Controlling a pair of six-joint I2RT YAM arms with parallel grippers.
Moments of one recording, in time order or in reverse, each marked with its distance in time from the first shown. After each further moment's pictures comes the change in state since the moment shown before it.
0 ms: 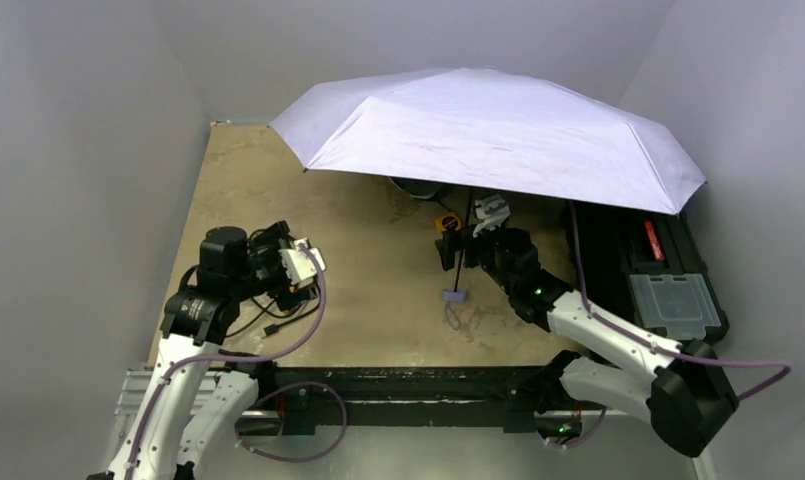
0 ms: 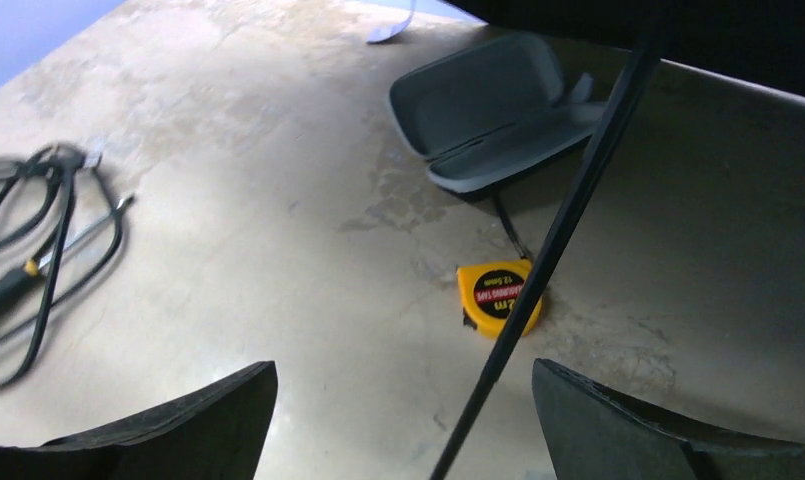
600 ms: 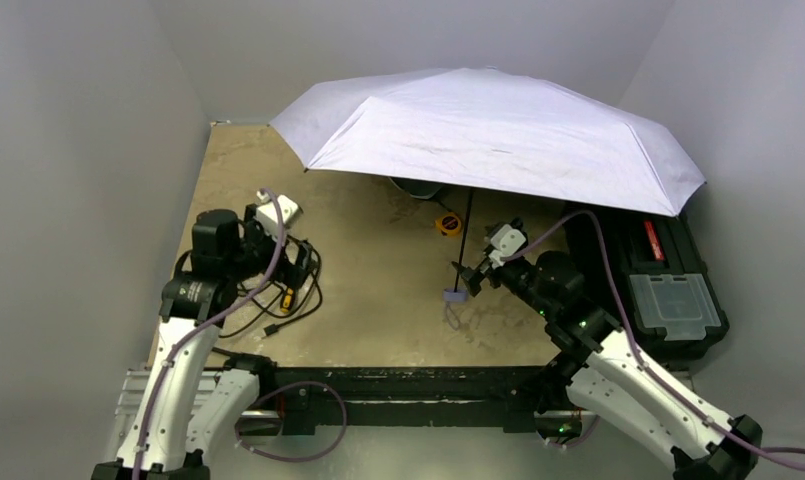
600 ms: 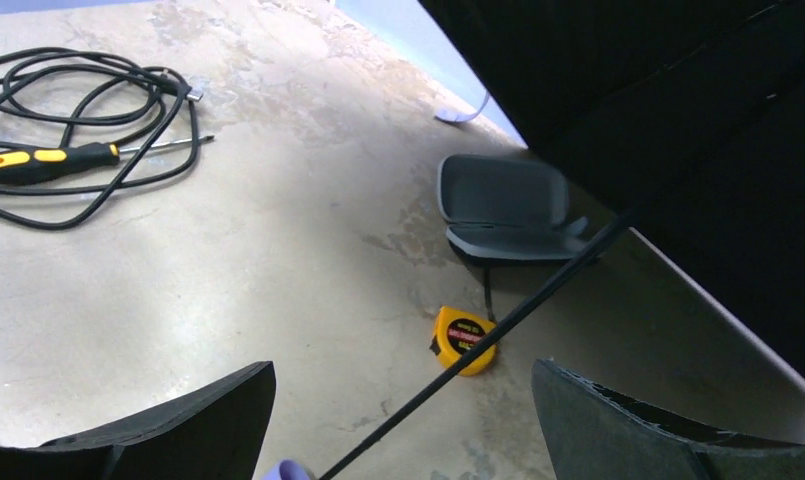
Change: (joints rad) left arm 0.046 0.066 0.027 0.070 -0.044 -0.581; right arm 0.002 -0.425 -0.066 -0.232 -0.251 -0.444
